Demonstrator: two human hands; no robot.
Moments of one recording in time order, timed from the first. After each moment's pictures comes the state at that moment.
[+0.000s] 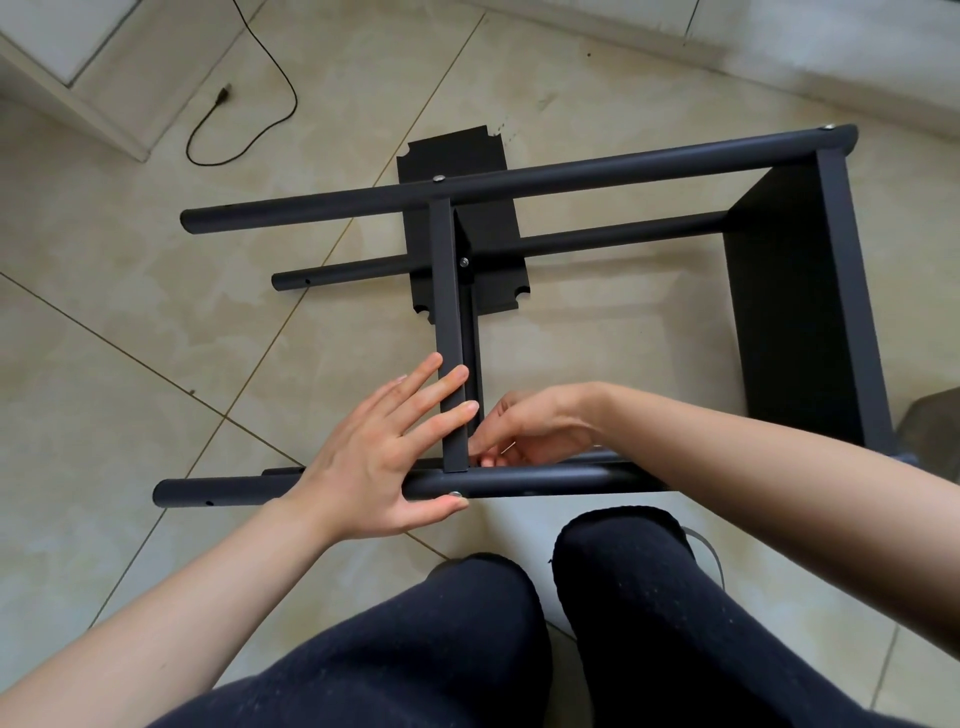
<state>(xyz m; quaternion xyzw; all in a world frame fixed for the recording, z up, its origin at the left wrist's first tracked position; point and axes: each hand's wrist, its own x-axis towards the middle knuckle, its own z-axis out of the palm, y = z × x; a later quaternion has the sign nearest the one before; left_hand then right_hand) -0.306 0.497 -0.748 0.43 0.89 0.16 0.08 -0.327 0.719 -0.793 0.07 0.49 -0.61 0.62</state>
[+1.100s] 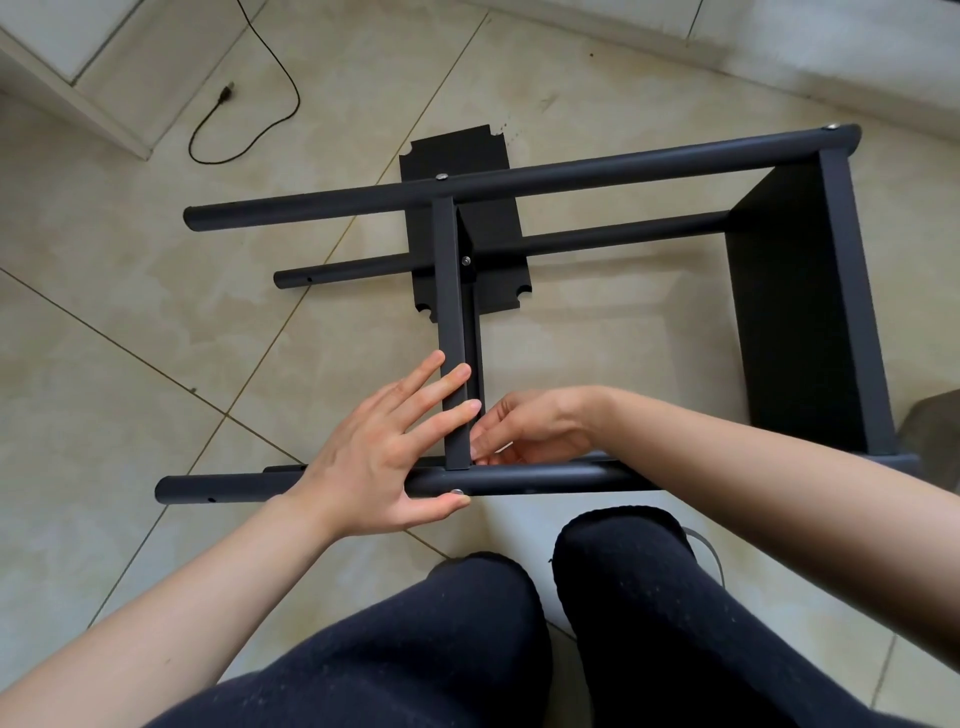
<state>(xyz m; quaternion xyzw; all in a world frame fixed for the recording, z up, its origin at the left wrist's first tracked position) -0.306 0.498 -0.747 0.43 0.89 0.16 0.08 -0.324 0.717 -0.791 0.07 0.49 -0.63 0.60</state>
